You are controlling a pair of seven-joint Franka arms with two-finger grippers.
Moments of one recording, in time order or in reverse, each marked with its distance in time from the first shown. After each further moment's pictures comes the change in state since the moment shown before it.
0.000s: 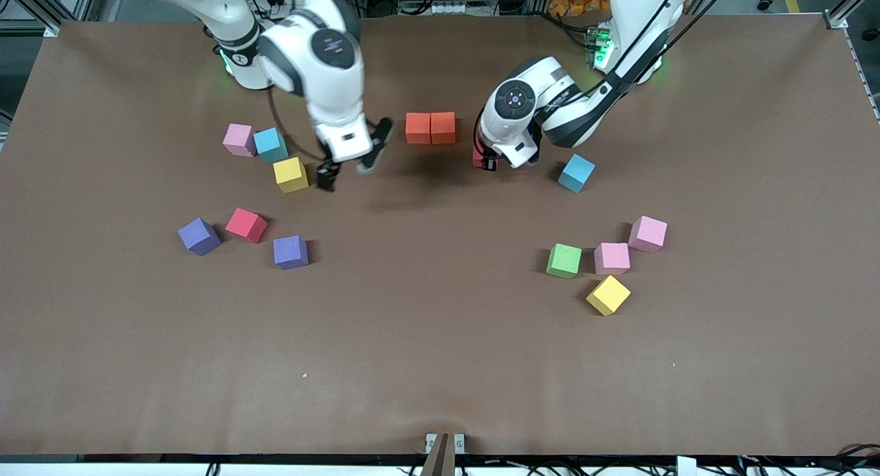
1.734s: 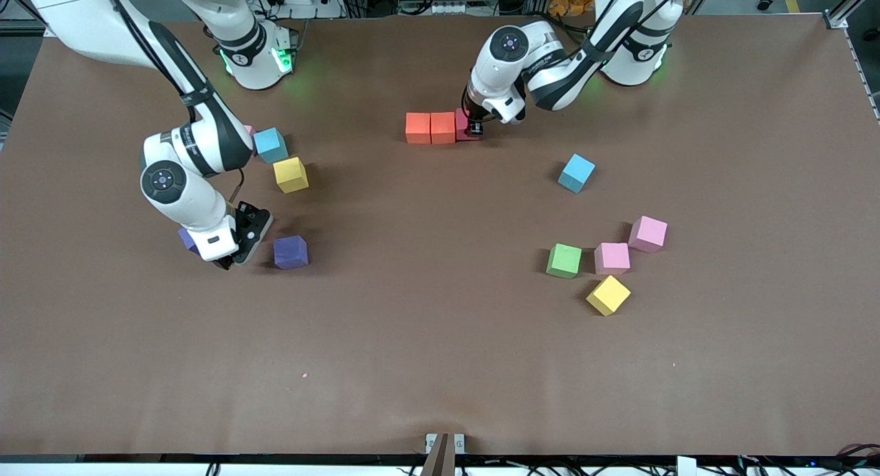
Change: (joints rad) left arm -0.084 -0.075 -0.079 -0.210 0.000 0.332 -0.216; right arm -0.517 0.297 -0.004 0.000 -0.001 0.306 -0.495
